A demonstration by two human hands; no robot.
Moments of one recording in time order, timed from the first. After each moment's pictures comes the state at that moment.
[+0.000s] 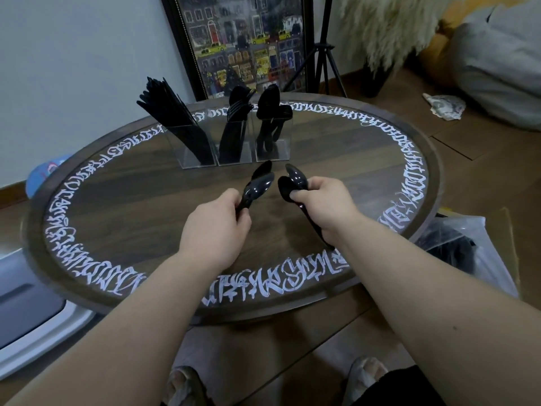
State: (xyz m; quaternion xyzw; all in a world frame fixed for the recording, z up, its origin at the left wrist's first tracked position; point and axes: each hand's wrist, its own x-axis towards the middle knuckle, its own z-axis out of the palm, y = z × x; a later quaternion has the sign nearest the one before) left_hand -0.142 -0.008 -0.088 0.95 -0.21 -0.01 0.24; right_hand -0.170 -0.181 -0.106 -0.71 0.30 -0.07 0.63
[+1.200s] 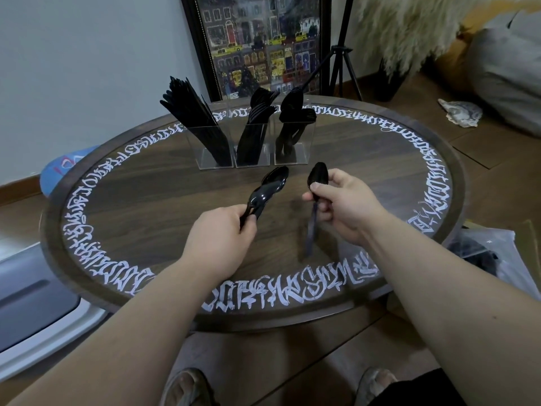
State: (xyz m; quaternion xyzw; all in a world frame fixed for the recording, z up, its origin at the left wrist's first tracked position) left_hand -0.137 0.013 -0.082 0.94 -0.20 -0.08 0.25; right_hand -0.160 -0.184 -0.098 -0.60 0.22 -0.03 0.77
